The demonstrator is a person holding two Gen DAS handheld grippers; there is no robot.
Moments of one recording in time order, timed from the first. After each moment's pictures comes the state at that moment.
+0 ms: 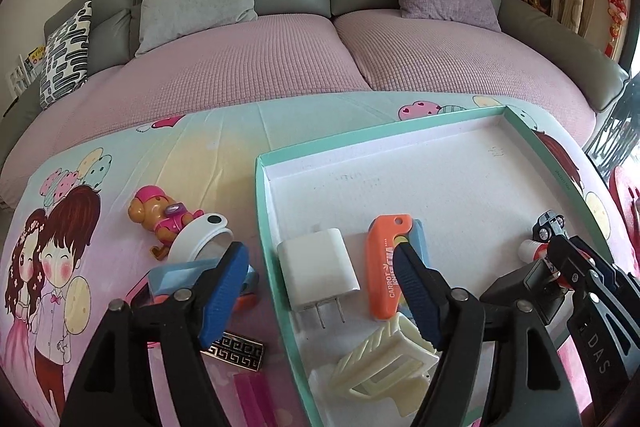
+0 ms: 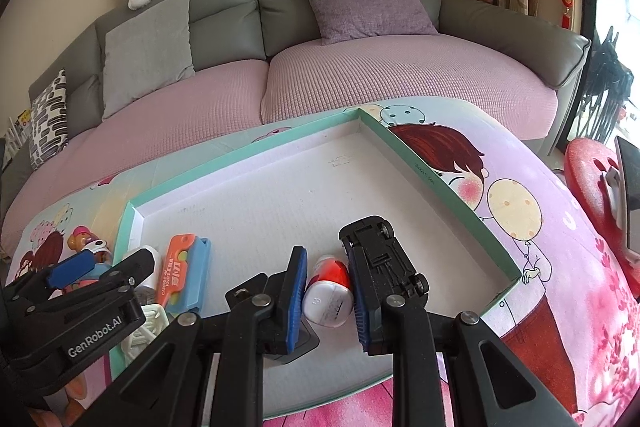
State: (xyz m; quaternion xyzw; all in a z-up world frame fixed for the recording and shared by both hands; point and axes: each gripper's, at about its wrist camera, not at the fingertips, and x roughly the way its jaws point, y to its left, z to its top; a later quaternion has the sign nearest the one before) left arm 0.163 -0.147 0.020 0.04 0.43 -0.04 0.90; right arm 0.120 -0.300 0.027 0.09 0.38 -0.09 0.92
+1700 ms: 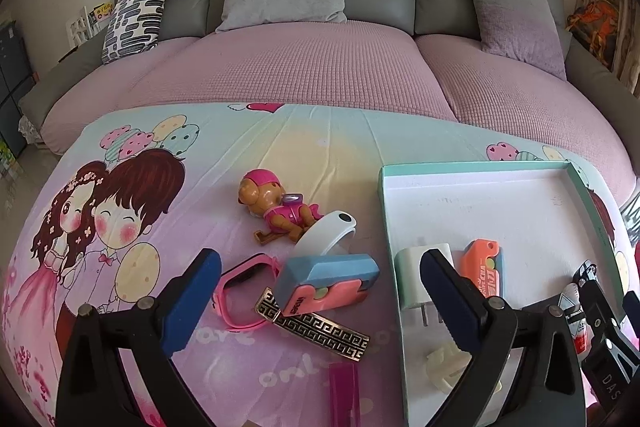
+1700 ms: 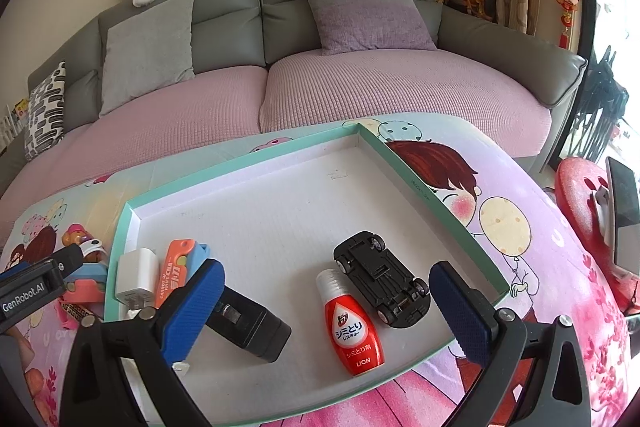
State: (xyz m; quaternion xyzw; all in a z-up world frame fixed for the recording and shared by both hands) left arm 0.154 -0.076 0.038 -0.02 0.42 0.07 0.90; right arm 0.116 -0.292 0.037 0.07 0.36 -0.09 0.93
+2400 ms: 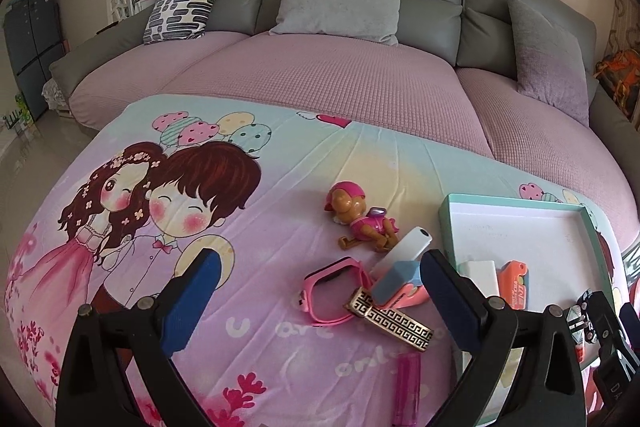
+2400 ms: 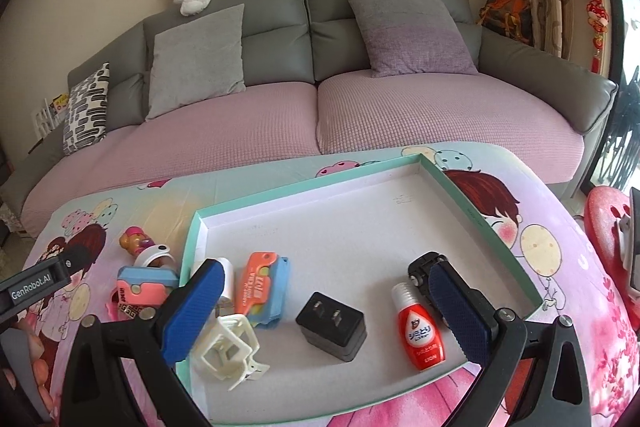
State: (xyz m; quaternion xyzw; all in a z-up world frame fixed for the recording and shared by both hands) left arm 0.123 -0.004 0.056 -0.08 0.40 0.13 0.90; right arm 0.110 -0.243 0.061 0.06 0.34 -0.01 0.94
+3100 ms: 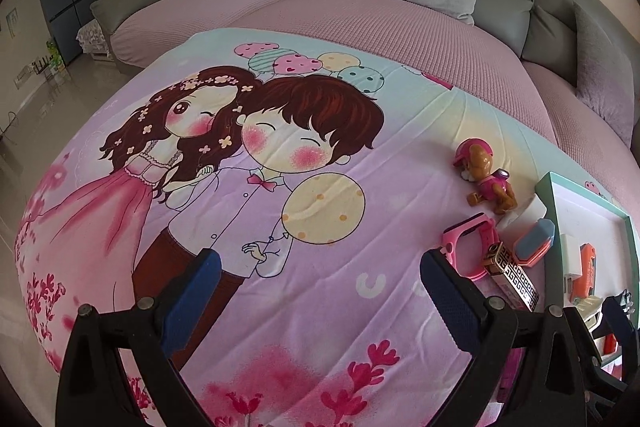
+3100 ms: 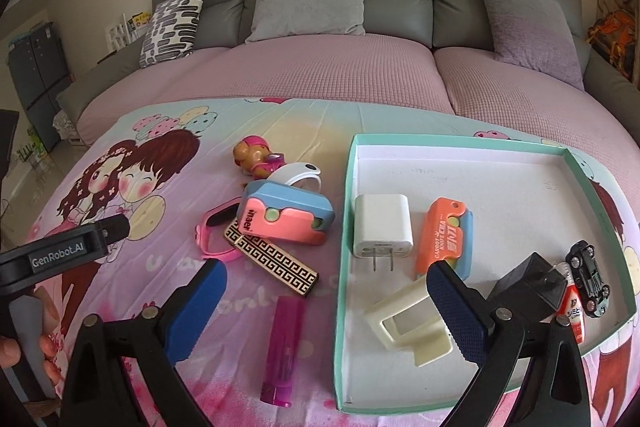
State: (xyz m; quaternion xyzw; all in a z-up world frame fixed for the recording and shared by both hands) left arm 0.088 0.083 0.018 -0.13 0.46 0.19 0.86; right arm 0.110 -0.125 0.021 -0.03 0.40 0.13 0.91
